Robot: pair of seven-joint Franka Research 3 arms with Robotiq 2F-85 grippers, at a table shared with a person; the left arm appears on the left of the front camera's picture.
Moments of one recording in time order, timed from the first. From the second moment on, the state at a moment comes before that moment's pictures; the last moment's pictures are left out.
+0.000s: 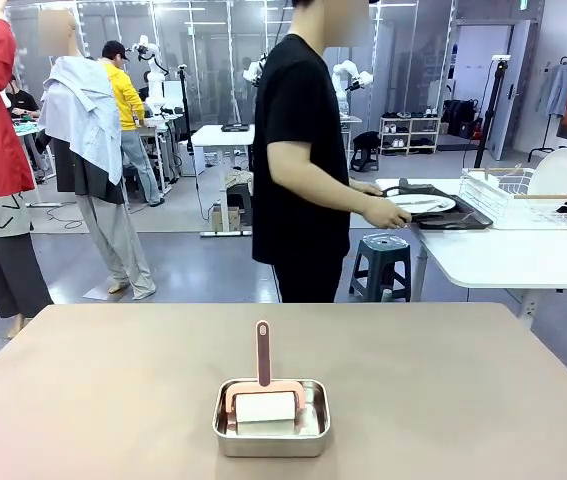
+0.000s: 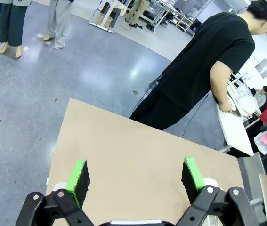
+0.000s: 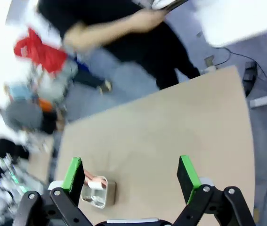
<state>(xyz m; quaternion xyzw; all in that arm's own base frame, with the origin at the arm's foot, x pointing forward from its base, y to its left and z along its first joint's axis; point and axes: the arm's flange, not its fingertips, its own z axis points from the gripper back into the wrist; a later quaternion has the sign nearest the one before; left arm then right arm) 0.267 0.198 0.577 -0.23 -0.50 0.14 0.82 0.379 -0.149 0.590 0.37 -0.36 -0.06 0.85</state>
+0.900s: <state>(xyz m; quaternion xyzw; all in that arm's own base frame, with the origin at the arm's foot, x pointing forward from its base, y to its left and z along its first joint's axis) 0.267 0.198 0.577 -0.23 -0.50 0.14 0.82 0.508 0.198 0.466 0.18 -0.09 0.33 0.92</state>
